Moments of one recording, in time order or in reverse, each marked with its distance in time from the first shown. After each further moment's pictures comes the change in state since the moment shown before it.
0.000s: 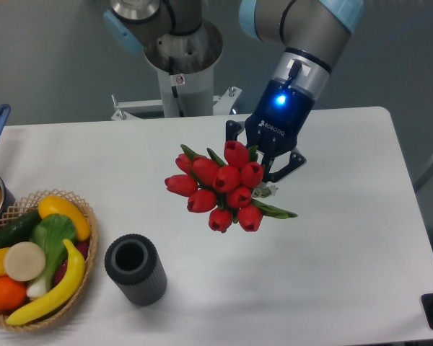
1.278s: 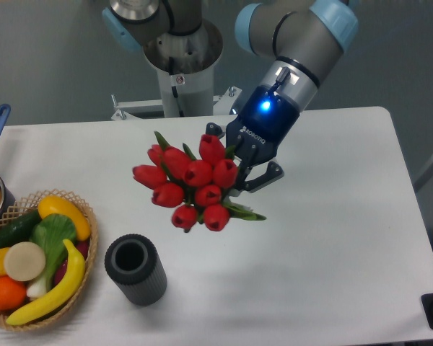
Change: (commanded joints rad) arm -0.077 -0.092 0.026 0.113 -0.329 0.000
